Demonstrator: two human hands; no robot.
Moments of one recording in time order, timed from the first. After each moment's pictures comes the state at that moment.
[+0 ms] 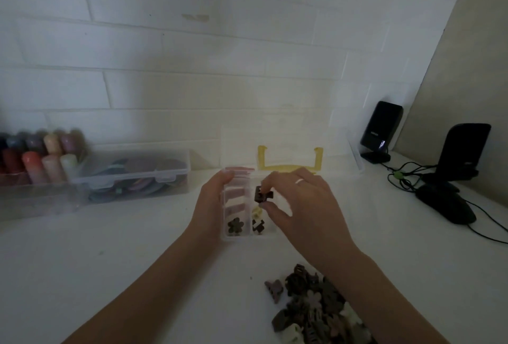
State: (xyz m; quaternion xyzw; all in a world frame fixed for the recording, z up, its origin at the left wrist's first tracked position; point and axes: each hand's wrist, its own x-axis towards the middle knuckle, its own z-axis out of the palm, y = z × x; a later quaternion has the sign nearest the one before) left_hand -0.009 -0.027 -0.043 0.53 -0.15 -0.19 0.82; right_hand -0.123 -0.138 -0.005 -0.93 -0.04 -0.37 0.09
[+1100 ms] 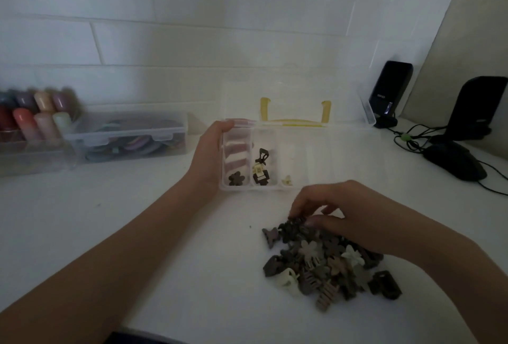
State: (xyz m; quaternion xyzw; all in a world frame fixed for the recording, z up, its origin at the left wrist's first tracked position) left_hand -0.011 -0.029 -0.043 0.54 -0.19 -0.16 0.80; right_hand -0.179 -0.179 -0.024 -0.97 -0.07 -0.01 0.23
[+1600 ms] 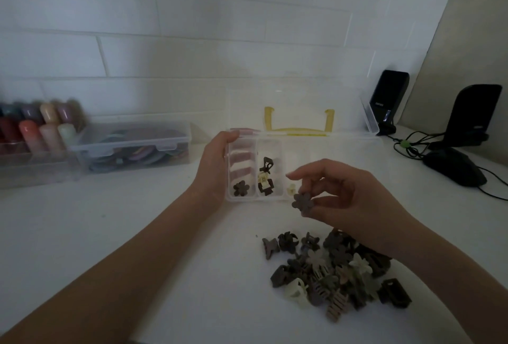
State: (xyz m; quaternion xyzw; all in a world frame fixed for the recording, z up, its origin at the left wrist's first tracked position) left_hand -0.013 -0.028 -0.042 0.54 -0.20 -0.15 0.80; right_hand -0.176 -0.166 -0.024 -0.84 -0.08 -0.16 0.51
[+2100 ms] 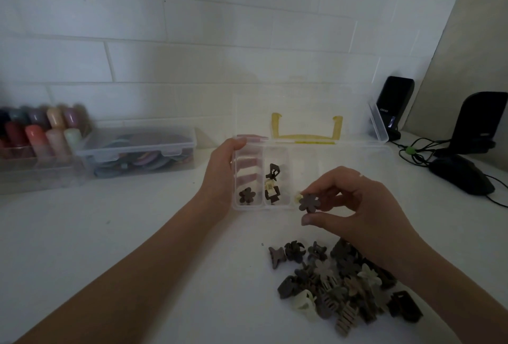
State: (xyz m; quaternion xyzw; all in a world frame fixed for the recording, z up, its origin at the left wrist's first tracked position) left_hand -0.014 -0.028 -0.043 0.54 -0.21 -0.14 0.80; right_hand -0.174 -0.160 -0.027 -0.88 -0.03 -0.27 0.40
